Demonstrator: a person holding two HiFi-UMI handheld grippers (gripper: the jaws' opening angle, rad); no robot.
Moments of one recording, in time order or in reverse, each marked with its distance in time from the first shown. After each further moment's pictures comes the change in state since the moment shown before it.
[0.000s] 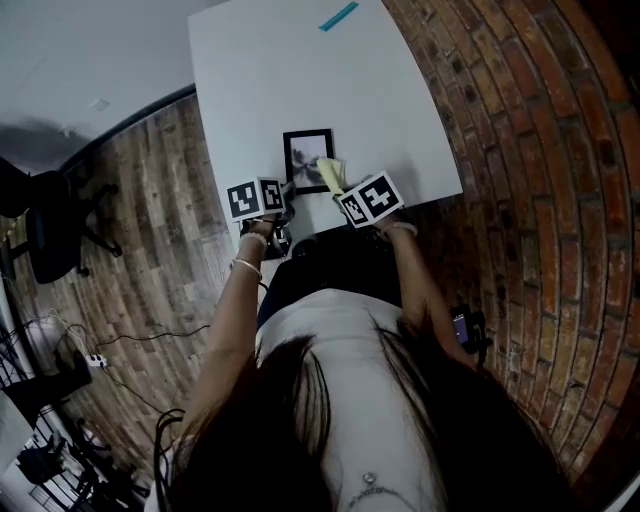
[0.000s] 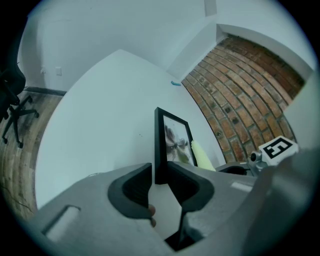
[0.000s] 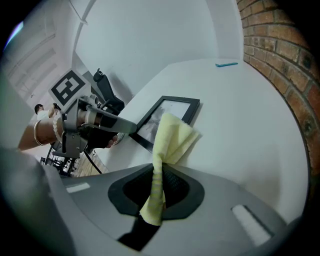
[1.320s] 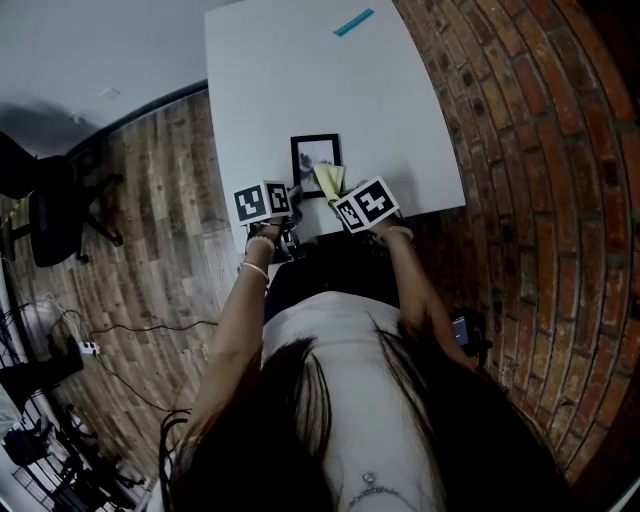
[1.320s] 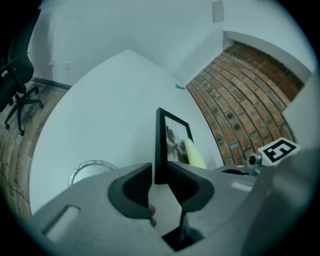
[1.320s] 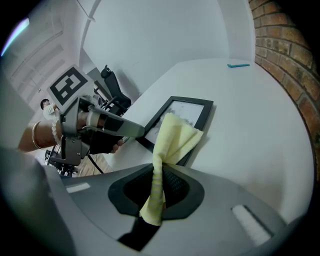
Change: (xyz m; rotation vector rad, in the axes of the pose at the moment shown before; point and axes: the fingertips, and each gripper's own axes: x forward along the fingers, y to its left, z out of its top) left arm 0.003 -0.004 -0.007 -0.083 -0.039 0.005; right arm 0.011 0.013 0.005 -0.069 0.021 0.056
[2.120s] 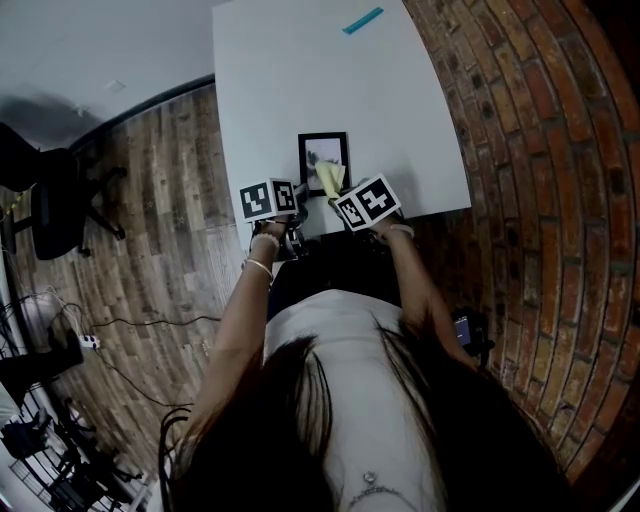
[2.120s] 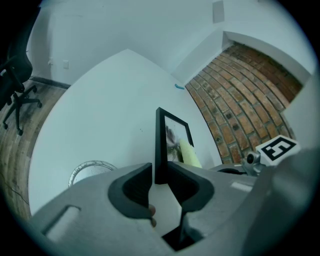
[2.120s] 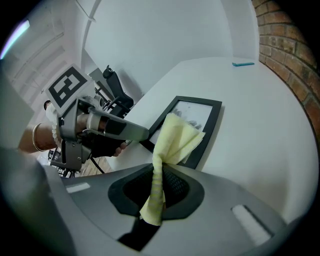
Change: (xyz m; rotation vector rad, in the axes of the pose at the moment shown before) left arm -0.001 0.000 0.000 0.000 0.007 -0.016; right arm 0.008 0.011 0.007 -0.004 0.005 0.032
